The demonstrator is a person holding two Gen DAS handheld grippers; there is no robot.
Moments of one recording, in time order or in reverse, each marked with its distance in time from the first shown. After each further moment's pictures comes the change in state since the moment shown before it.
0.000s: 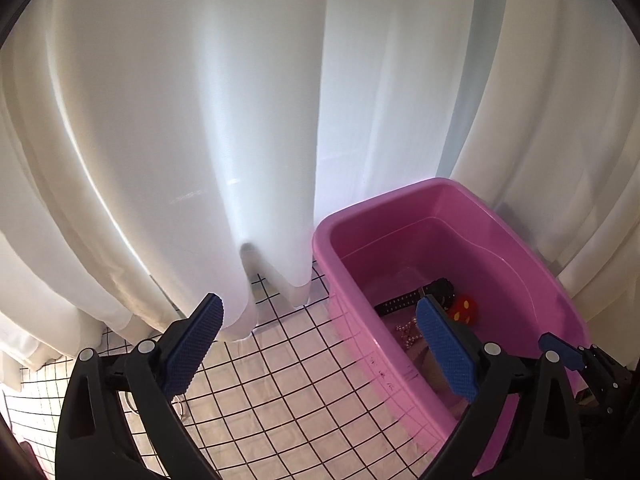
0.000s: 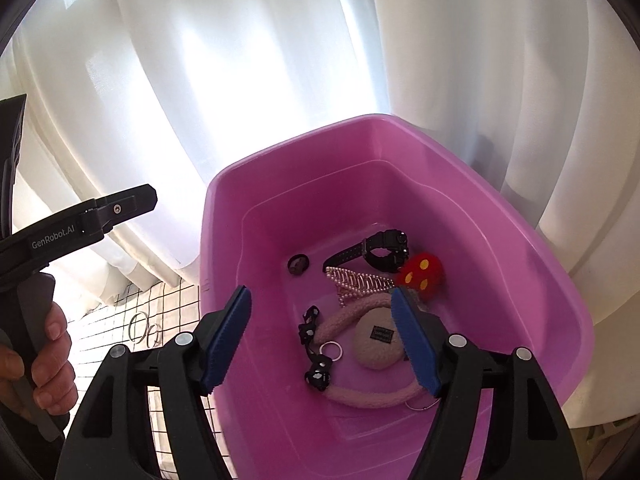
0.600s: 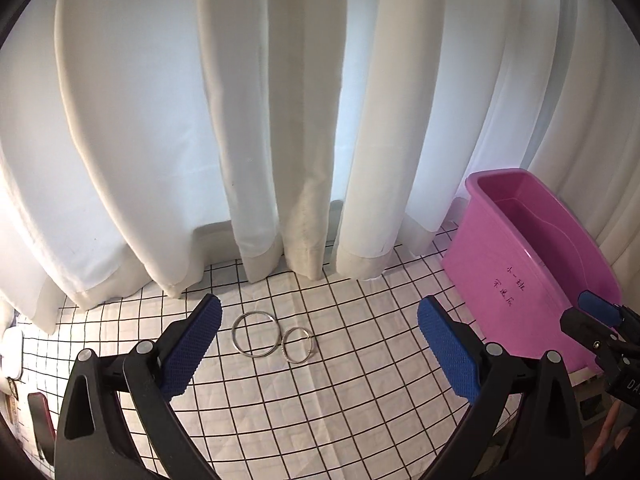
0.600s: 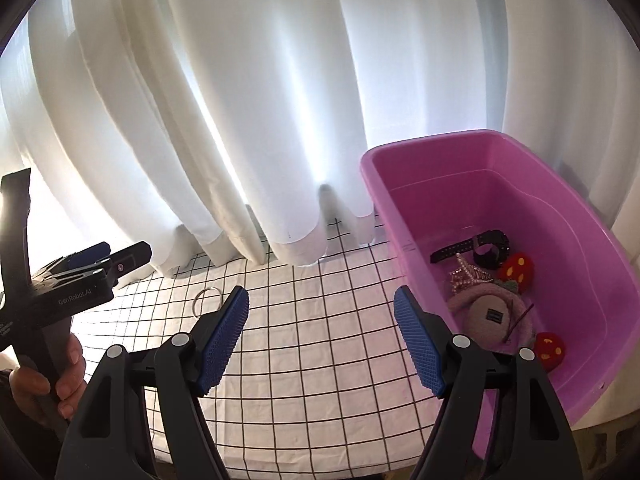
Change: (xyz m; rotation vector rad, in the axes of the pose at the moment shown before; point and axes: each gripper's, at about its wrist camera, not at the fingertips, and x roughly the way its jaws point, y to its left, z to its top) left arm -0.066 0.163 -0.106 -0.130 -0.014 0.128; right arm -0.008 0.141 -0.050 -0.132 -0.019 0.117
